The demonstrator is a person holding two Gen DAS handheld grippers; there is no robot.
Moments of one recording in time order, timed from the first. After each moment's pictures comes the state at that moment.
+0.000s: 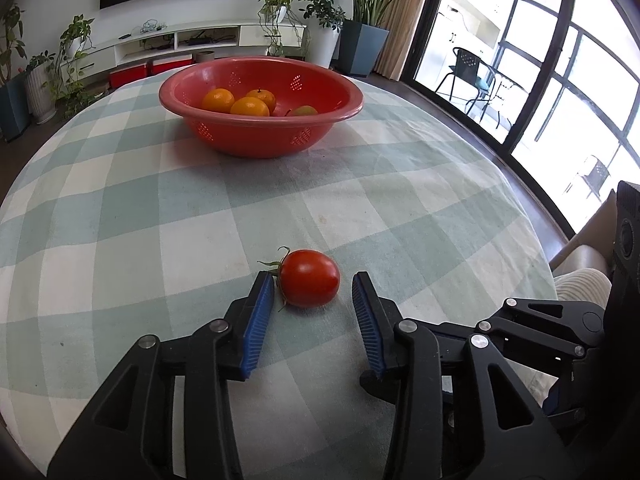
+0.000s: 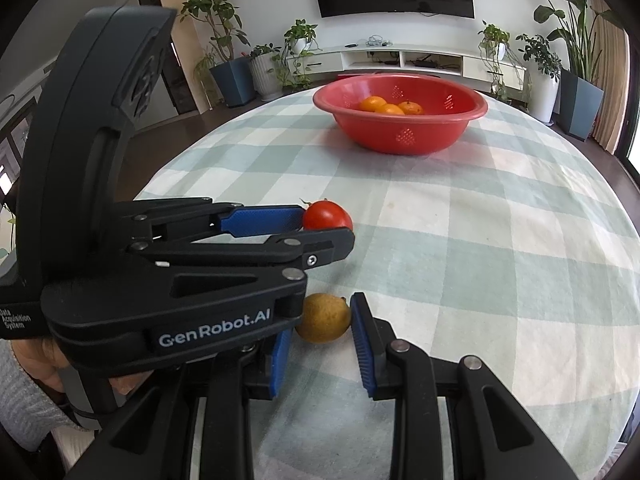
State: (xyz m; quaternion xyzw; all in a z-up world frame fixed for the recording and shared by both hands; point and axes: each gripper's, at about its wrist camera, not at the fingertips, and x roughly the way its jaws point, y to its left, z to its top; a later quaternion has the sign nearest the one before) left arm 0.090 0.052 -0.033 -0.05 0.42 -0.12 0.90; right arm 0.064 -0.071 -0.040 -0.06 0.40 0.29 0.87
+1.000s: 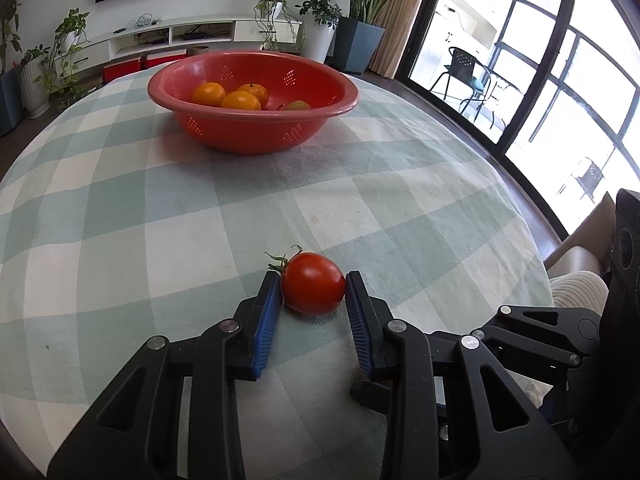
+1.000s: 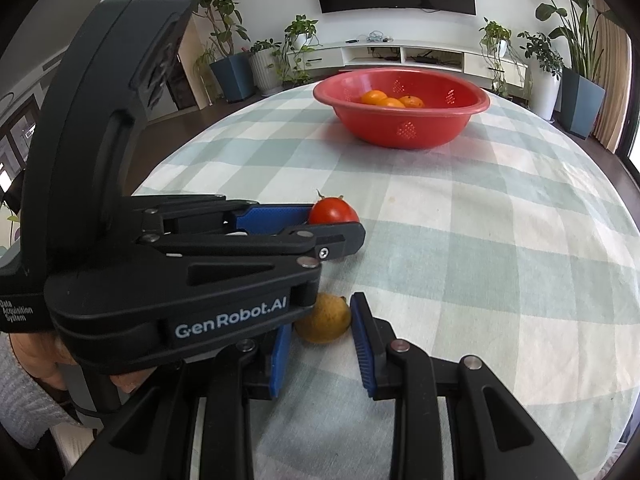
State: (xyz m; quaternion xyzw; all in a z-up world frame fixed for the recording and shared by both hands) left arm 0.096 0.052 -0.038 -0.06 0.43 -0.13 0.89; right arm 0.064 -0.072 -0.042 -0.06 0.41 0.29 0.86
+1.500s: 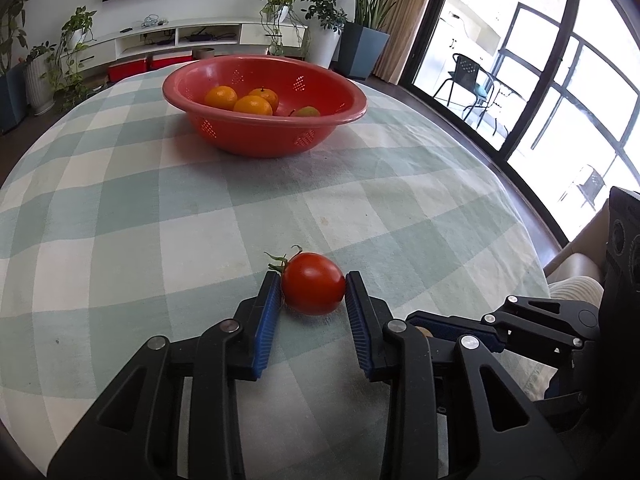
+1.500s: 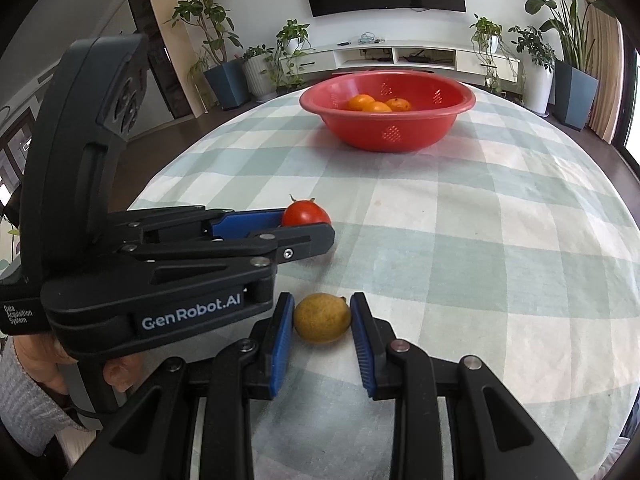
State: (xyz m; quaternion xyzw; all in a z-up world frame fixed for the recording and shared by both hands) left arm 0.090 0.062 -0.034 -0.07 0.42 -0.12 0.90; right arm 0.068 -0.082 -0.038 -0.04 0.40 0.29 0.87
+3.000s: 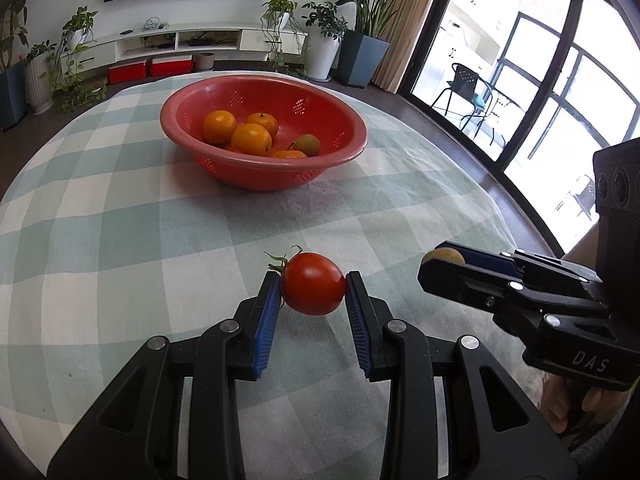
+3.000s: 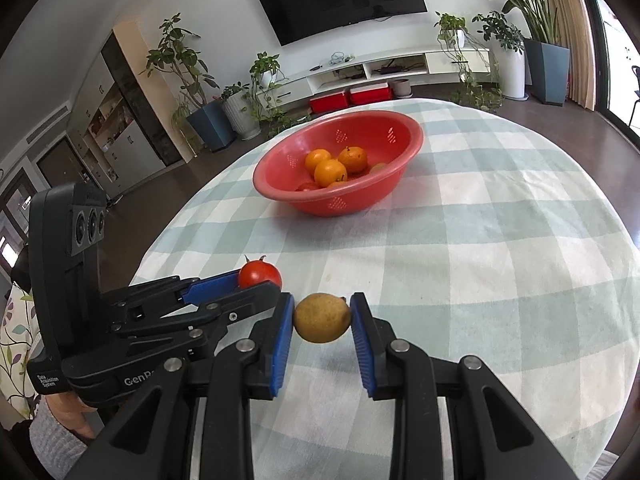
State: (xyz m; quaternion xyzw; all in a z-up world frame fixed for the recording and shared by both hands) left arm 0.107 0.063 -0.012 -0.08 0.41 -0.12 0.90; right arm 0.115 -0.118 0.001 0.04 0.39 0.27 0.88
